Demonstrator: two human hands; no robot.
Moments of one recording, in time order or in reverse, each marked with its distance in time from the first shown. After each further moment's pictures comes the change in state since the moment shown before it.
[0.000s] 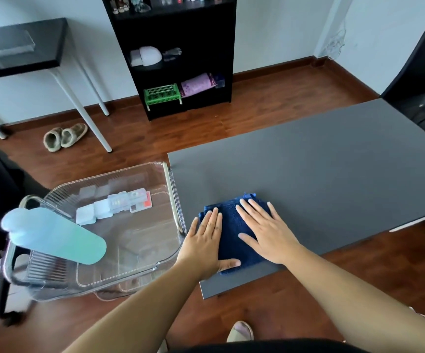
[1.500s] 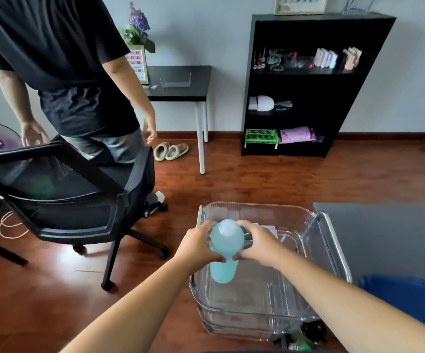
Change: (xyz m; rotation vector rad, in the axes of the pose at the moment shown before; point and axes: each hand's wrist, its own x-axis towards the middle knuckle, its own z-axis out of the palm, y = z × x) left_hand -0.177 -0.324 -0.030 -0.891 0.409 -0.473; right_hand 0.204 -0.331 -0.087 0.871 -0.203 -0.069
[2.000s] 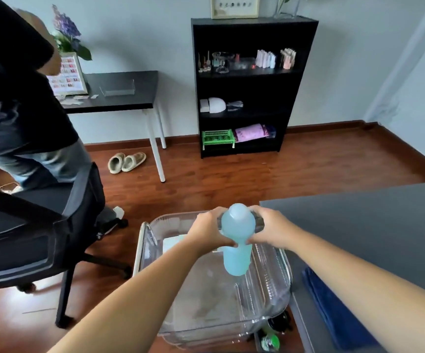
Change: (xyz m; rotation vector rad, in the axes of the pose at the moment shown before) left_hand 0.075 0.118 0.073 -0.021 -0.164 0.220; right_hand -0.041 0.058 -0.139 -0.058 0.157 0.110
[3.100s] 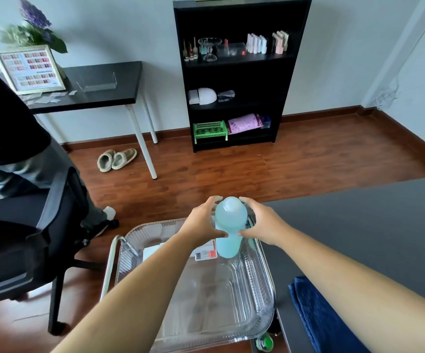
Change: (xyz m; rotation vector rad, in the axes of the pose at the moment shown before) left_hand 0.077 0.005 0.029 0.050 -0.050 -0.043; right_hand 0.041 0.042 -0.030 0.060 0.036 0.015
